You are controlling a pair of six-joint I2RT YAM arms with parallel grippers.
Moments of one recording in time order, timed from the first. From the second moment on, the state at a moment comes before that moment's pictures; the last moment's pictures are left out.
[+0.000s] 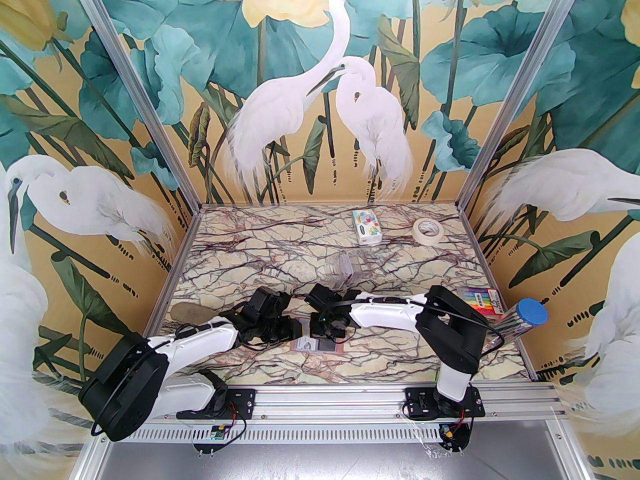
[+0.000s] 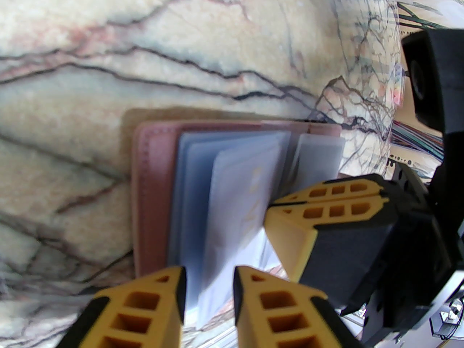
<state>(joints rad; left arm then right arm) -0.59 1.28 0.44 -0.19 0.48 -0.79 1.01 1.81 1.05 -0.45 -0.19 0.99</state>
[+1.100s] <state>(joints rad) -0.65 1.28 0.45 -0.01 0.55 -0.90 0.93 1.59 1.03 -0.58 -0.13 0.98</state>
